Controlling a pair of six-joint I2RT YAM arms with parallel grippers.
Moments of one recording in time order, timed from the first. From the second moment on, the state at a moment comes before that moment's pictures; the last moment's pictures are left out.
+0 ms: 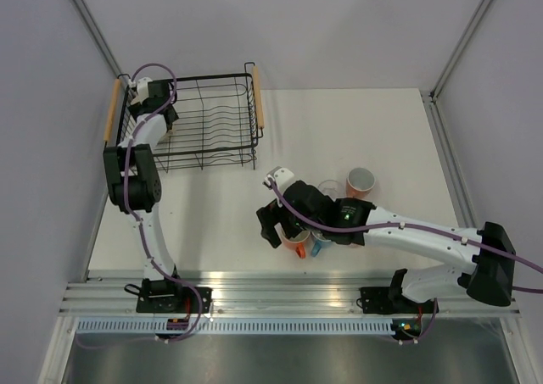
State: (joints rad) left arm 0.08 2.17 1.73 -0.26 -0.56 -0.33; right arm 1.13 1.31 1.04 -0.44 0.13 0.38
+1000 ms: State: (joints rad) left arm -0.08 1.13 0.85 0.02 0.01 -0.95; right arm 1.02 1.10 0.90 -0.18 0.14 0.39
